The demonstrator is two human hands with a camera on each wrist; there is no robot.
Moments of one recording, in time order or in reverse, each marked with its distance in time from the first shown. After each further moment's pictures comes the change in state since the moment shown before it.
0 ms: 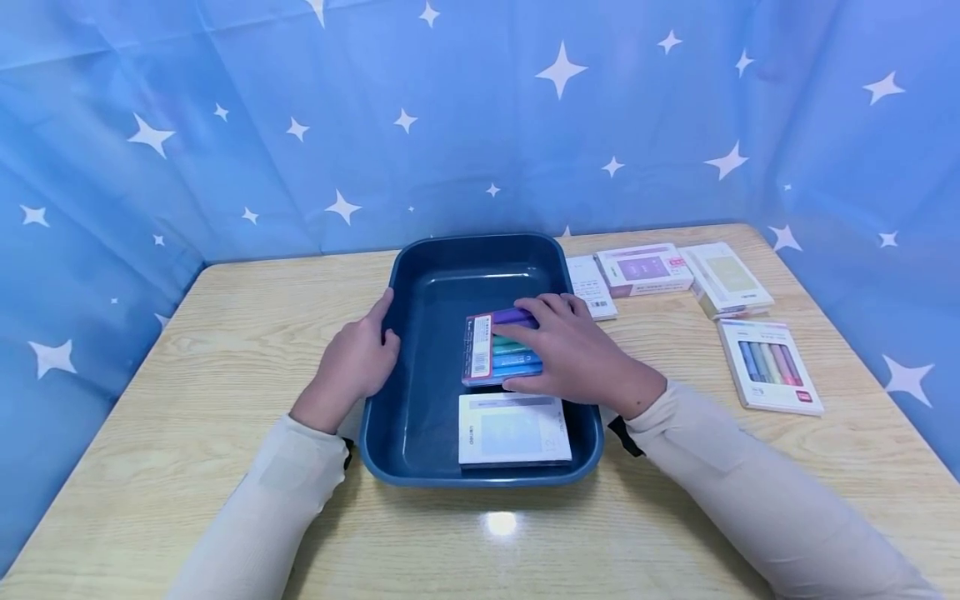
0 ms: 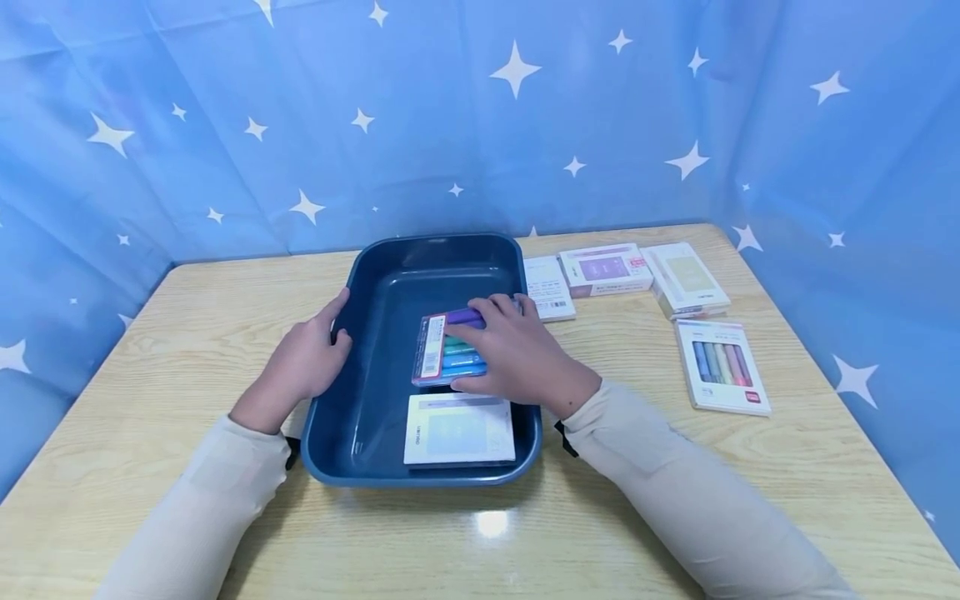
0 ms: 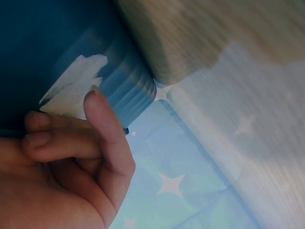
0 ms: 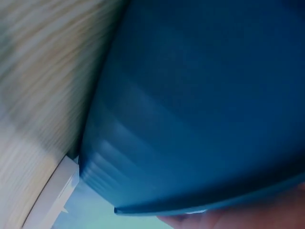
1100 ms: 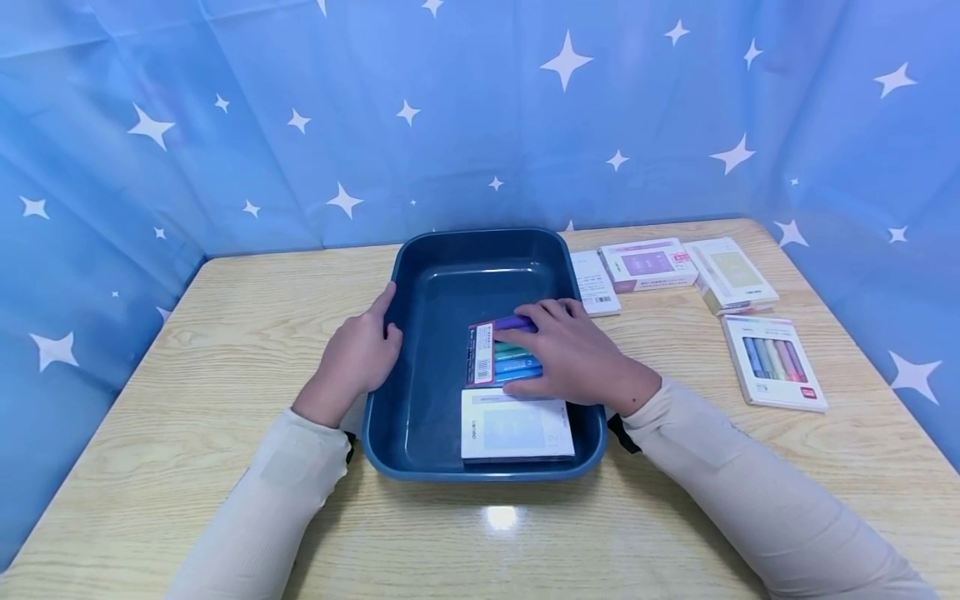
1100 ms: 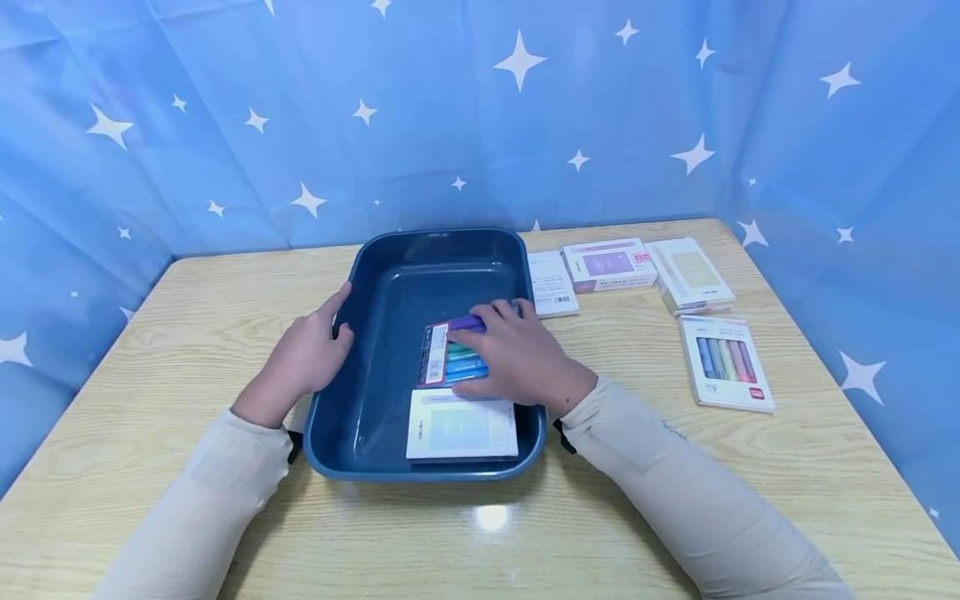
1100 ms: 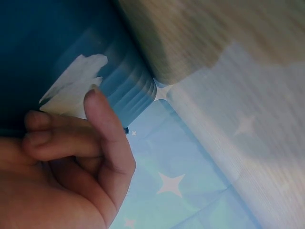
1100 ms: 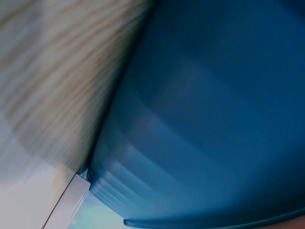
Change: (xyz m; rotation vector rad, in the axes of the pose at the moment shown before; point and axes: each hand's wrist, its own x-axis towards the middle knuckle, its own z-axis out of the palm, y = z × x) left_hand -0.001 0.001 -0.001 -0.005 0.004 -0.005; right_hand 0.003 -0.002 0.010 -0.010 -0.092 0.002
